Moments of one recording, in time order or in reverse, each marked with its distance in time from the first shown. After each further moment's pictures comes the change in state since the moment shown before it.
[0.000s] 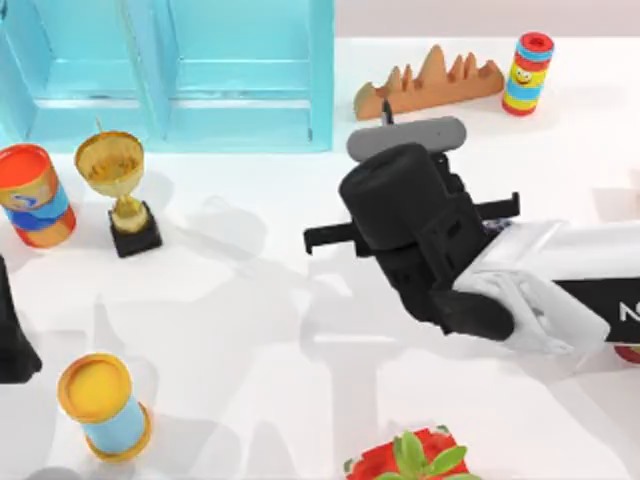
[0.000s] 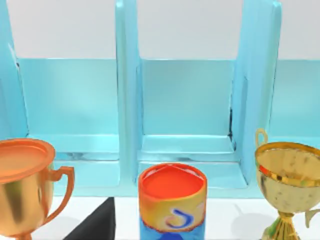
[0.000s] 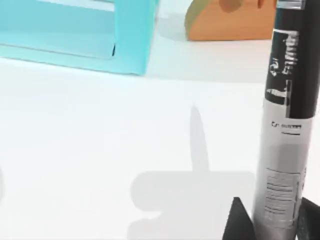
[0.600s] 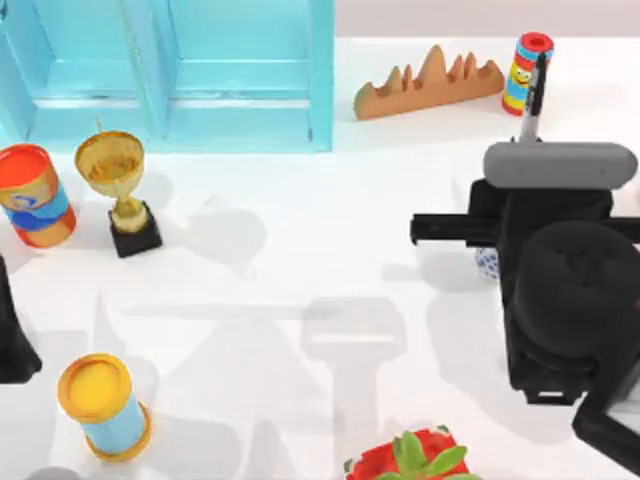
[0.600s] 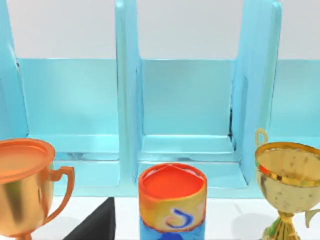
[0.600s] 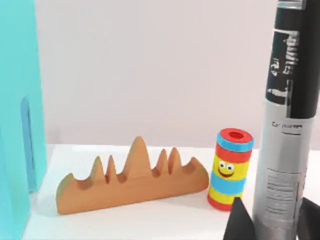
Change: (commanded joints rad) left arm 0.000 0.000 0.000 0.000 0.000 0.000; right arm 0.027 -0.317 -0.461 0.727 0.306 -0.346
